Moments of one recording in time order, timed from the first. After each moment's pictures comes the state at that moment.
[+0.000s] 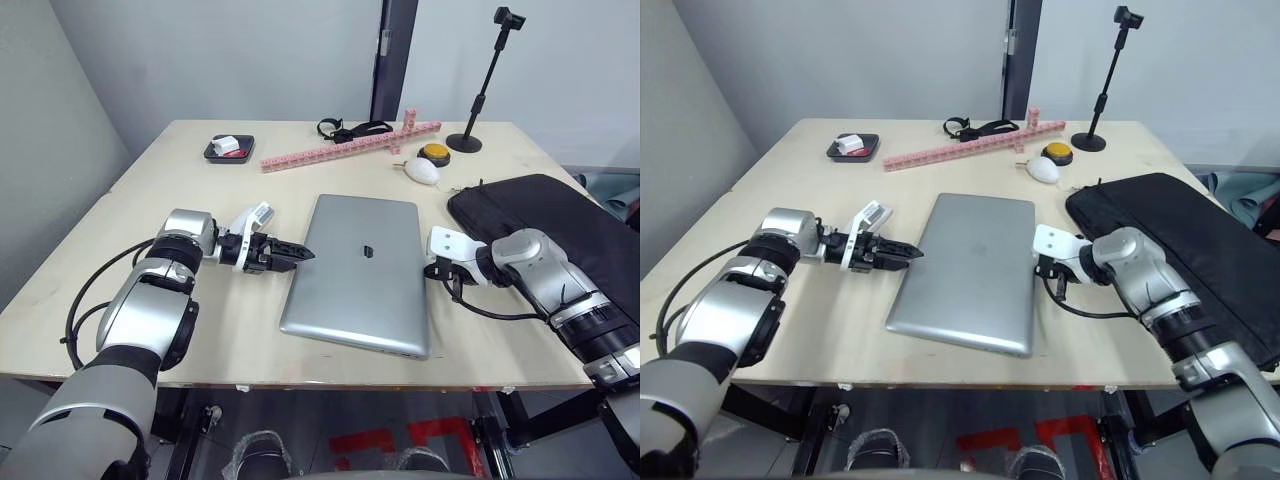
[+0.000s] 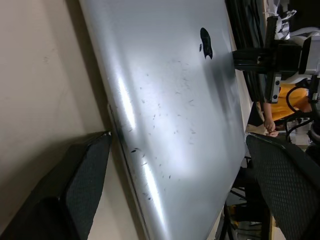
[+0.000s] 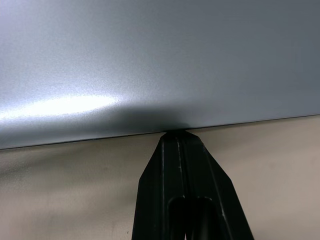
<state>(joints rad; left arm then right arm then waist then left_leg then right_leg) -1.09 0.47 -0.19 1.06 -0.33 1.10 -1.33 -0.58 -0.76 0.29 0.20 -0.07 0.33 1.11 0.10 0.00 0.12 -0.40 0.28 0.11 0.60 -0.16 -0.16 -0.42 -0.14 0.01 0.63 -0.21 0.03</state>
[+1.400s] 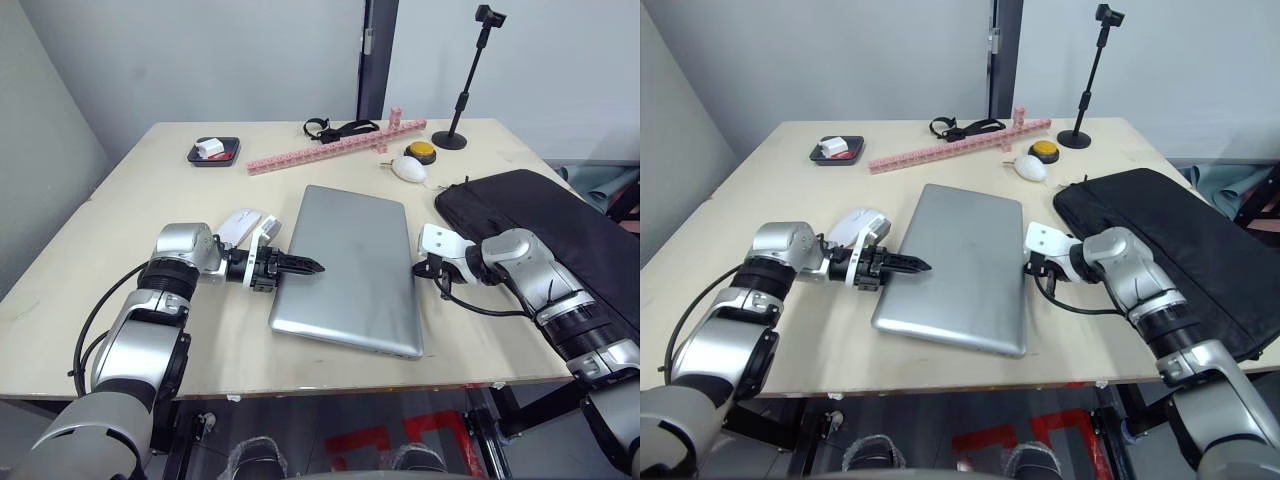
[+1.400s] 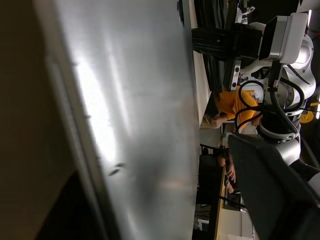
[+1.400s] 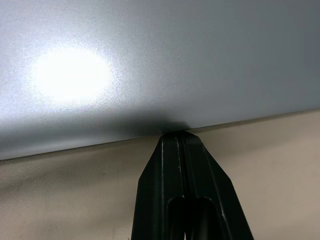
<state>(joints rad) -0.90 0.48 -0.05 0.68 -0.52 1.45 -1.18 -0.60 -0.70 0.28 0.23 -0.08 0.33 1.13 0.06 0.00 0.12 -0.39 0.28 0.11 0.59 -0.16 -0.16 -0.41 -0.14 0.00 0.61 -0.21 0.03</state>
